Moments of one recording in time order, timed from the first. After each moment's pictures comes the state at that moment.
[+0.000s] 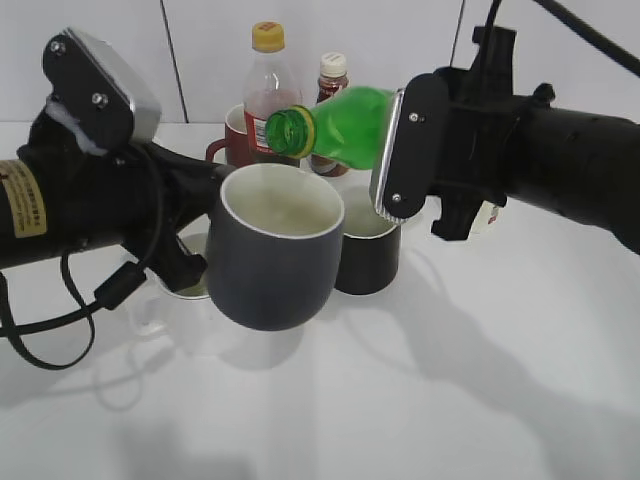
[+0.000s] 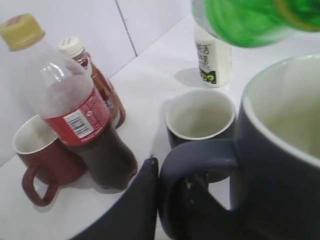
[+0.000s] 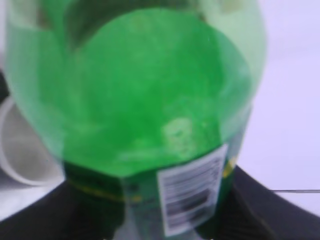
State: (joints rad) left arm -0.60 1.38 -0.58 0.49 -0.35 -0.13; right arm 0.66 1.51 -0.71 0.50 -0.44 -1.63
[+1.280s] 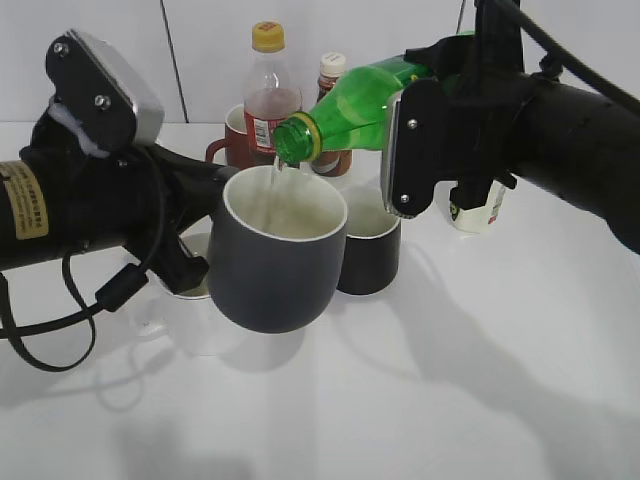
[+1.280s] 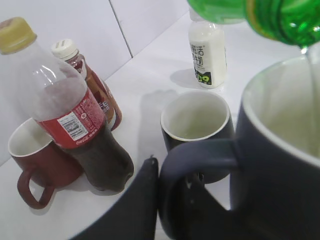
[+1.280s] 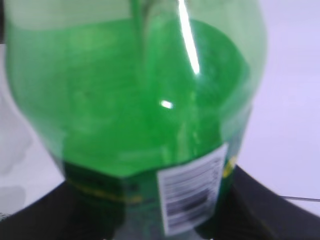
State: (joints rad) left arm -0.61 1.38 -0.58 0.49 -0.35 -0.13; right arm 0.66 1.51 -0.71 0.50 -0.58 -1.87
